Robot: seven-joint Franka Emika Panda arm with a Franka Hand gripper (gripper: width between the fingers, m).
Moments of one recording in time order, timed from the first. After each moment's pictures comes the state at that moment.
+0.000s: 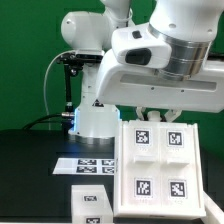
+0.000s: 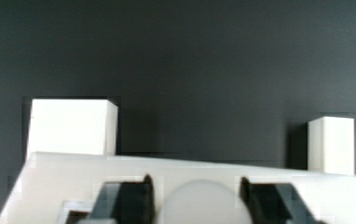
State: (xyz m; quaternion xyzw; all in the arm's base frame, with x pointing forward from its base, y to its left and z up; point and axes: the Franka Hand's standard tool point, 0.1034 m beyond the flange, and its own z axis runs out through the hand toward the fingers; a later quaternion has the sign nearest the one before) arm 0.565 0.055 0.147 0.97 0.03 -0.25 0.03
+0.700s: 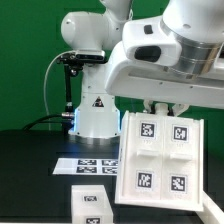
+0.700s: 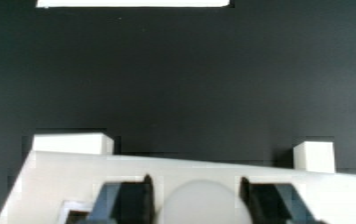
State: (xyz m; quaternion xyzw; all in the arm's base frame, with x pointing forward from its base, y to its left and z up) arm 0.573 0.070 0.151 0.95 0.05 -0.30 0.03
